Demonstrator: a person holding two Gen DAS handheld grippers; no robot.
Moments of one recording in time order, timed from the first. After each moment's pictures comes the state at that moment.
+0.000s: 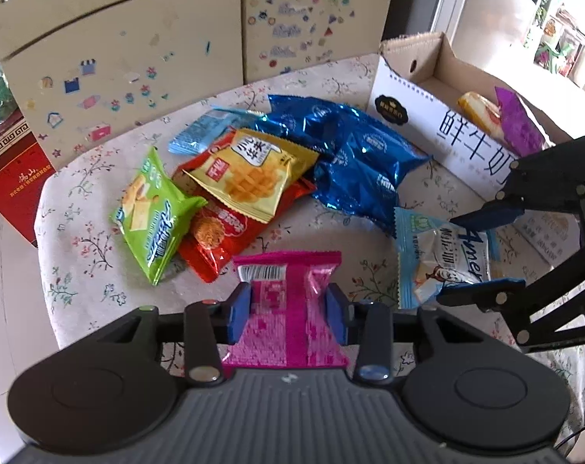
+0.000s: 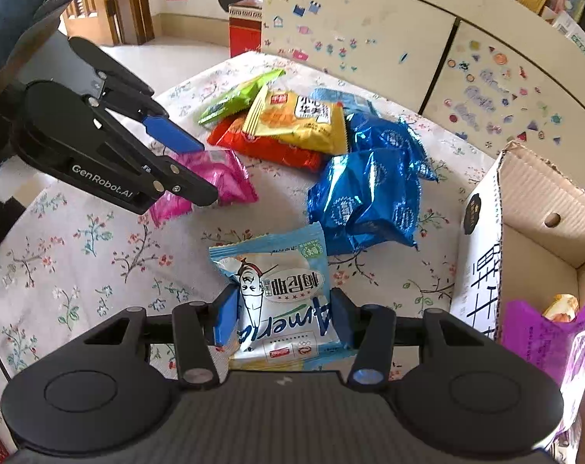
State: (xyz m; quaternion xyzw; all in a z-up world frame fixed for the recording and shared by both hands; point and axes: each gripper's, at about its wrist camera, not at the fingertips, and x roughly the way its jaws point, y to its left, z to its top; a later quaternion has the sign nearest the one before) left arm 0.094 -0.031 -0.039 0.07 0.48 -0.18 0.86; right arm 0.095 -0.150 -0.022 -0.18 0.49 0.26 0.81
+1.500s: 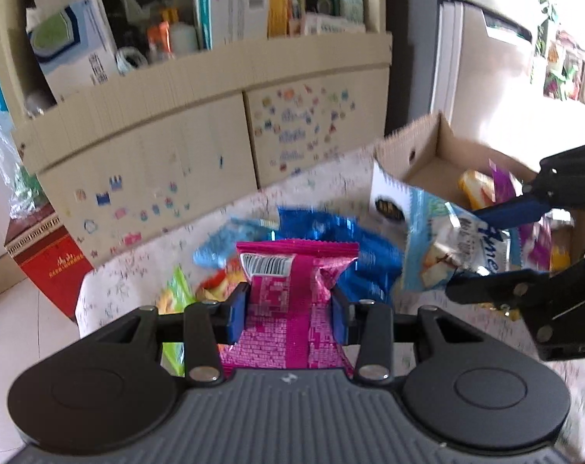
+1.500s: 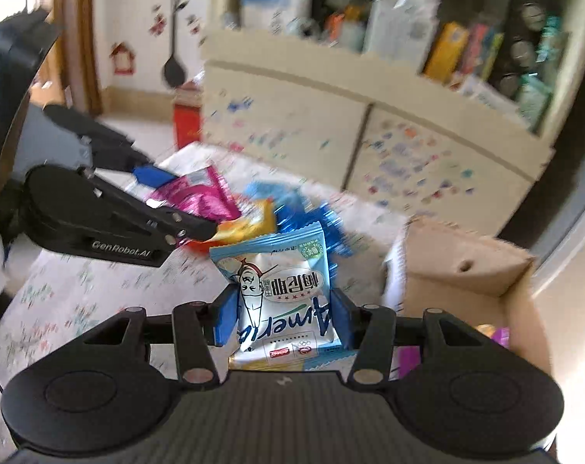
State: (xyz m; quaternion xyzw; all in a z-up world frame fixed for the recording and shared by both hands) left arm 0.094 -0.058 0.017 0.10 0.36 -0.15 0.92; right arm 0.088 -0.168 0.046 -0.15 0.39 0.18 0.89
